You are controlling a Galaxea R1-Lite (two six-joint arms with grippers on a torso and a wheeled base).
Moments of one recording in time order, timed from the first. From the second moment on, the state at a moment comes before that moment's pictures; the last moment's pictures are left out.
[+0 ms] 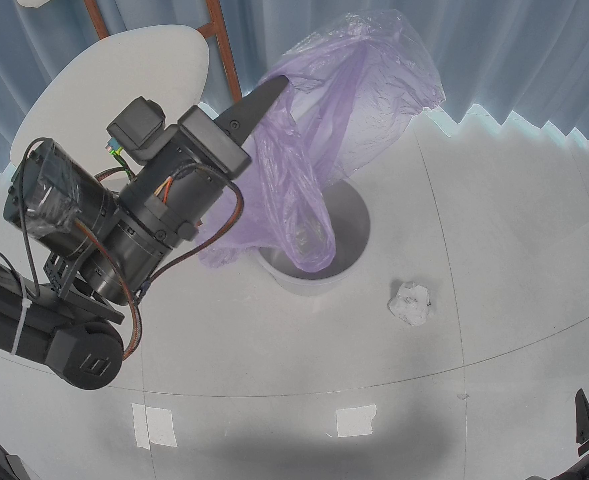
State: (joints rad) left arm -0.64 1.78 -0.84 -1.54 -0.22 -0.67; right arm 0.00 0.02 -0.02 0.00 -0.03 0.01
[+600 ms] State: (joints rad) left arm -0.76 1.78 -0.85 -1.54 -0.23 -0.70; right arm 0.00 0.02 -0.02 0.00 -0.03 0.01
